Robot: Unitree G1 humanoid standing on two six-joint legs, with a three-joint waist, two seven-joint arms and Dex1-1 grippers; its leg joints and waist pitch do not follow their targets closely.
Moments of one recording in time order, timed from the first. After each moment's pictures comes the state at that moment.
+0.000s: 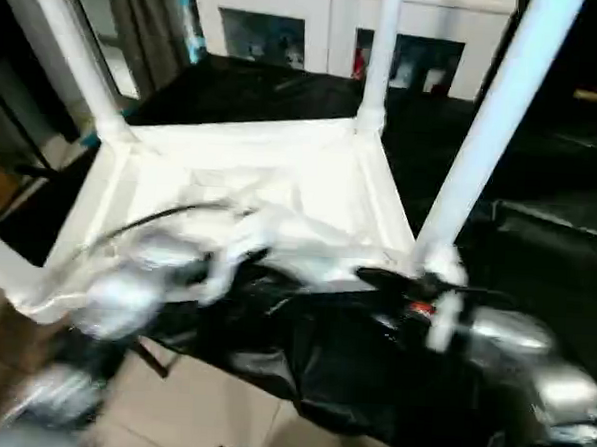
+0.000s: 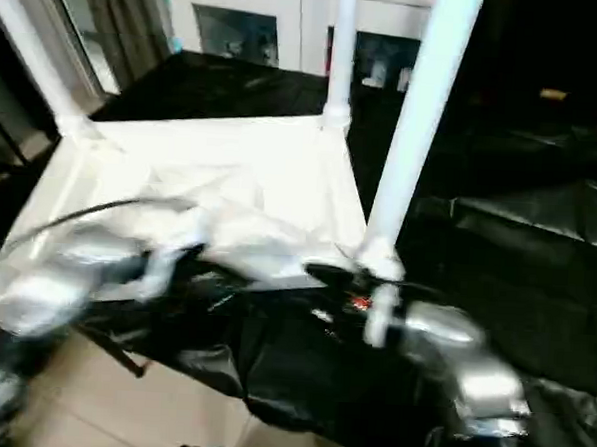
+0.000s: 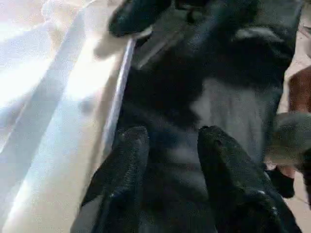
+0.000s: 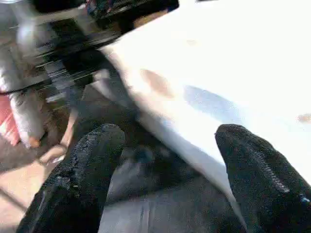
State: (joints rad) left arm -0.44 0.46 -0.18 0.12 -0.10 0.43 -1.35; right arm -0.21 -0.33 0.09 0.01 0.38 0.42 0.90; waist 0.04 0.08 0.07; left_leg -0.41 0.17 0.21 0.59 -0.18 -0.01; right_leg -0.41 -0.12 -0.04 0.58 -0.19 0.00
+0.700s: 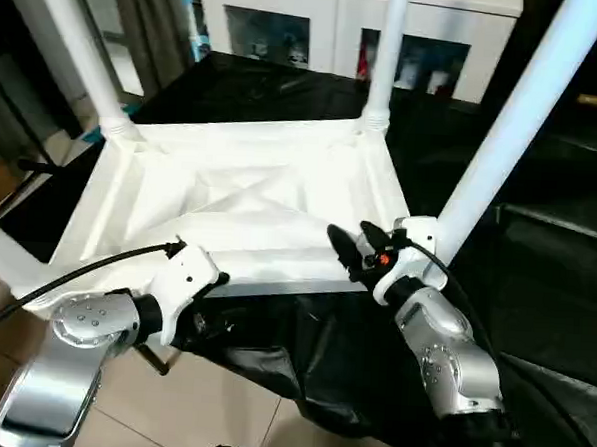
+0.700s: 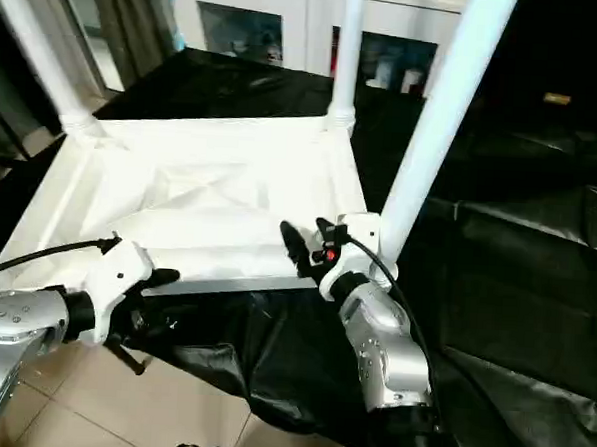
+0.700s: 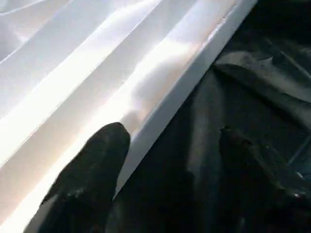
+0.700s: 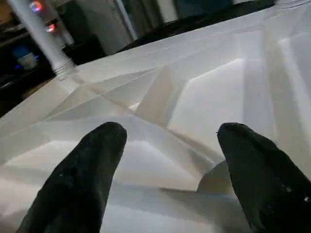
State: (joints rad) left arm -0.04 0.43 -0.04 -0.33 0.09 0.60 -0.86; right arm -0.31 0.00 -0.03 0.26 0.29 0.20 0.36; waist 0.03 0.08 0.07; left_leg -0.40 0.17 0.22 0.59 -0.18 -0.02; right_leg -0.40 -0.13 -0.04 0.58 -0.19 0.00
